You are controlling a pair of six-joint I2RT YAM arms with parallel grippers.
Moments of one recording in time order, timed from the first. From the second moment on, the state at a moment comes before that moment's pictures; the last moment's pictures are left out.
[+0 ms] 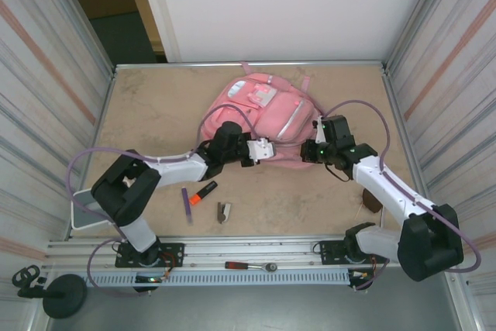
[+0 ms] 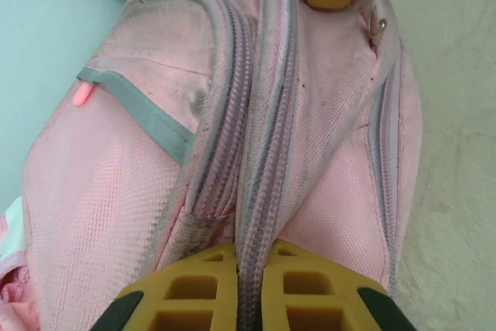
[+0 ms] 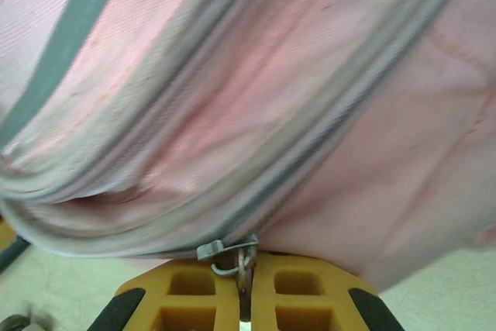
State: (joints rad) left arm -0.74 1.68 0.85 0.37 0.28 0.78; right arm 0.33 1.18 0.75 -0.44 -0.18 0.42
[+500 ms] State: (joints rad) left arm -0.59 1.53 0.74 0.28 0.37 0.72; right arm 0.40 1.18 0.75 -0.38 -0.26 0.41
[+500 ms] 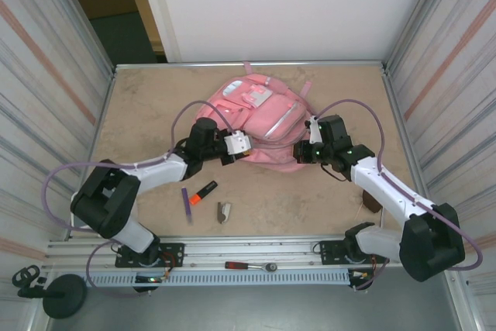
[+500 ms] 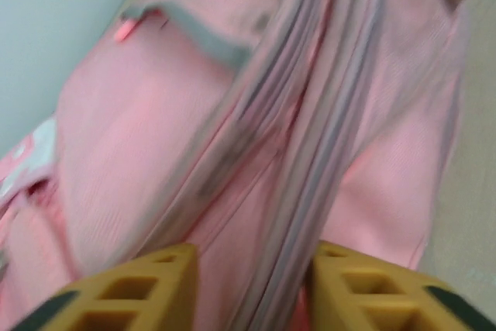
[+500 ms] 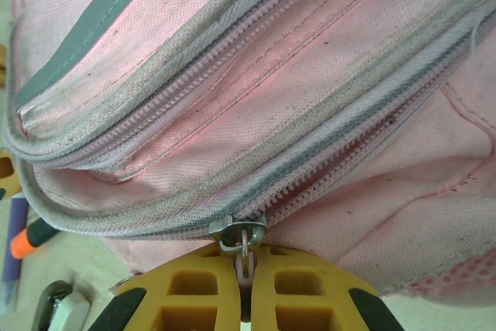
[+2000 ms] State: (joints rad) left arm -0.58 1.43 0.61 0.42 0.35 0.72; right arm 0.43 1.24 0.79 -0.38 -0.14 0.38
